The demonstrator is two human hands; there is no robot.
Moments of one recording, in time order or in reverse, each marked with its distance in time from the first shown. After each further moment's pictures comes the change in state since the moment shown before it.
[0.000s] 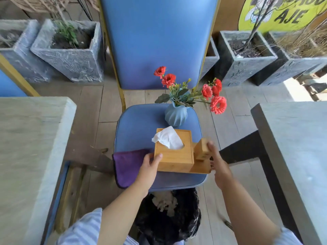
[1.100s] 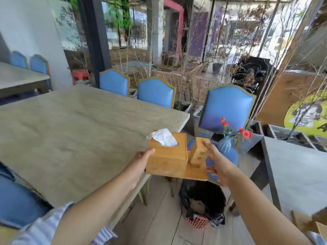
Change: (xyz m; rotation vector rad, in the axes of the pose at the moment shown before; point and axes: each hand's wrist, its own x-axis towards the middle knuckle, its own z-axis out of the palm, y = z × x) left_hand -0.572 -0.196 -0.125 -0.426 0.460 0.312; right_hand -0.531 0.130 -0.029 -0.459 -0.476 -0.435
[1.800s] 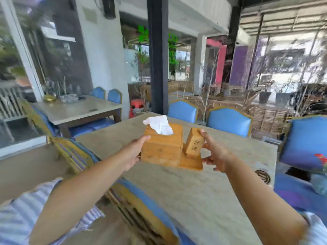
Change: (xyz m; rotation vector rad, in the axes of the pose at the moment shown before) left_hand -0.040 0.086 -0.455 0.001 0.256 0.111; right_hand -0.066 -0.157 0.429 -0.161 -0.207 -0.218
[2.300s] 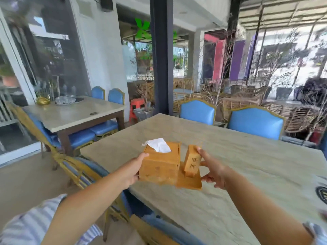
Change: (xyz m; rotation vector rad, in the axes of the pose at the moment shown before) left_hand 0.190 -0.038 -0.153 0.044 -0.085 -0.163; right_hand 0.139 -0.044 0.184 -0.040 -0.053 0.119
